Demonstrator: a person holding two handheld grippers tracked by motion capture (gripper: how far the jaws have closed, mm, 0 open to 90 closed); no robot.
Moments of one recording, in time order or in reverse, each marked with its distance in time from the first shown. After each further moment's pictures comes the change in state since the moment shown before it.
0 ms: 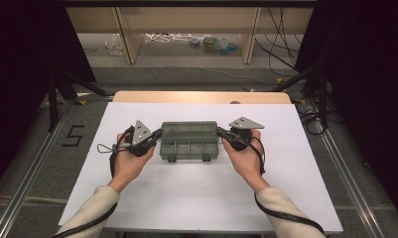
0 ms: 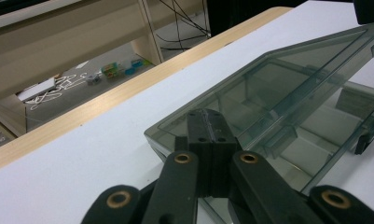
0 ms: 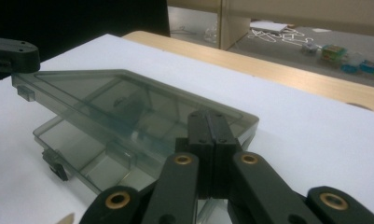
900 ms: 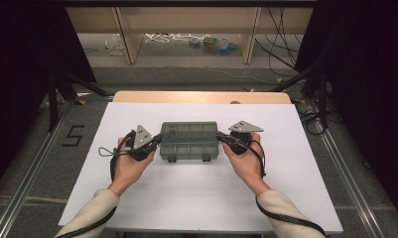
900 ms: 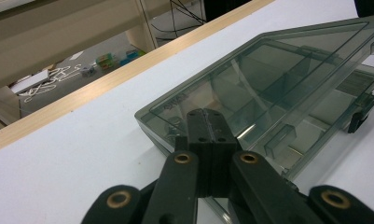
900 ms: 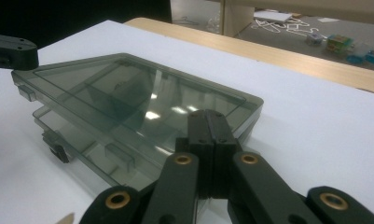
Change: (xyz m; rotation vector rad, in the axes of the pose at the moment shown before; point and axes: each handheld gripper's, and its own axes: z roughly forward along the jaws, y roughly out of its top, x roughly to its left) left arm -0.005 -0.011 -0.001 0.036 -0.013 0.009; right arm 0.000 -0.011 0.001 0.025 0.008 0.000
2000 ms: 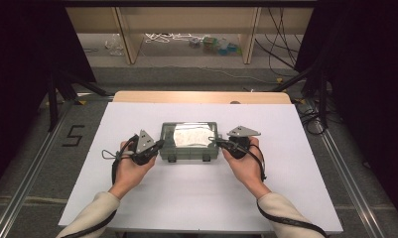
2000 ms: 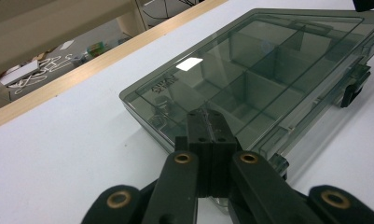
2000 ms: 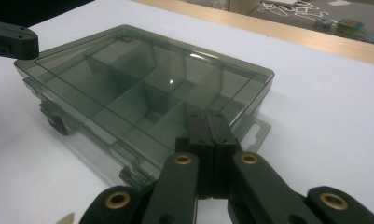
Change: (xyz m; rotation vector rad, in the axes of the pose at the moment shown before) left arm -0.007 -0.012 0.003 0.058 -0.020 0.012; right arm 0.001 -0.014 0.002 0.076 0.018 -0.013
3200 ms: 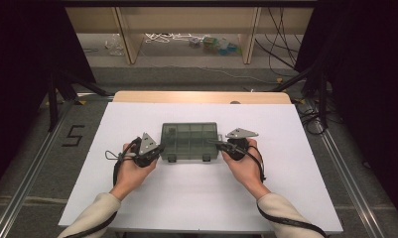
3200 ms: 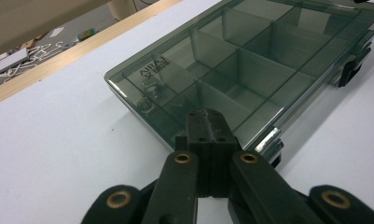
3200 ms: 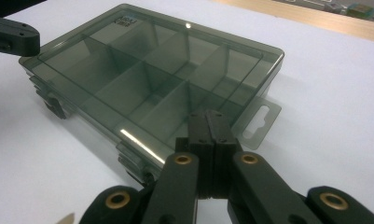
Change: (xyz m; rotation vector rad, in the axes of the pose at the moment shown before) left arm -0.002 -0.006 0.006 0.053 -0.026 0.033; right arm 0.000 -0.007 0.007 0.051 0.014 0.000
